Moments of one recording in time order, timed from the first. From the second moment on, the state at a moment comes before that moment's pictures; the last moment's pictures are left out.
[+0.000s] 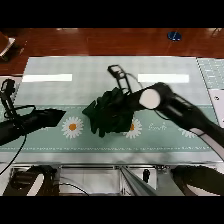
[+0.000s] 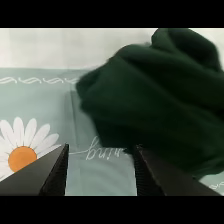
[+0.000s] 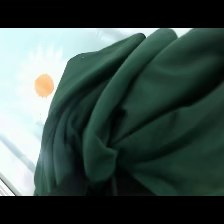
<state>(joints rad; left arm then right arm) -0.05 -0.42 0.55 1.01 -1.00 -1.50 0.73 -1.31 1.15 -1.13 0.87 1.63</state>
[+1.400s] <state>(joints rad) -0.09 -1.16 0.57 0.54 -1.11 -1.22 -0.22 -0.75 0.48 -1.03 1.08 1.47</state>
